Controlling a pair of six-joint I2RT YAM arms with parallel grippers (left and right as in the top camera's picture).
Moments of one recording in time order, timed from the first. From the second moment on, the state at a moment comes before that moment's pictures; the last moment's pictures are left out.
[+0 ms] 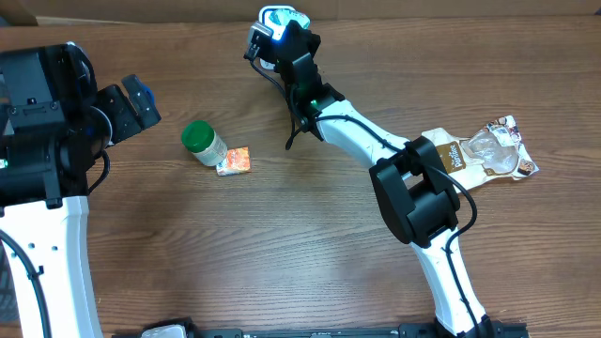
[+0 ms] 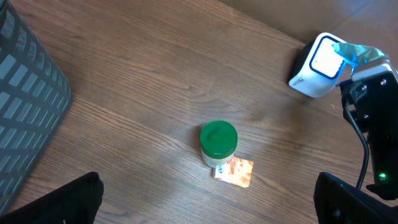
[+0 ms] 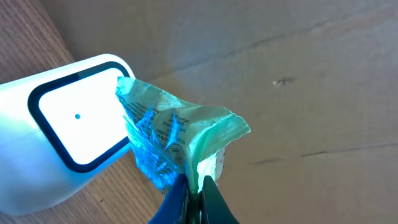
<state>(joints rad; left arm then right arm) 0.14 1.37 1.72 -1.21 -0.02 -0.34 0.57 2.40 1.86 0.31 0.51 -1.07</state>
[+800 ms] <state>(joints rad) 0.14 1.37 1.72 -1.21 -0.02 -0.34 0.58 2.39 1.86 0.28 0.52 -0.98</state>
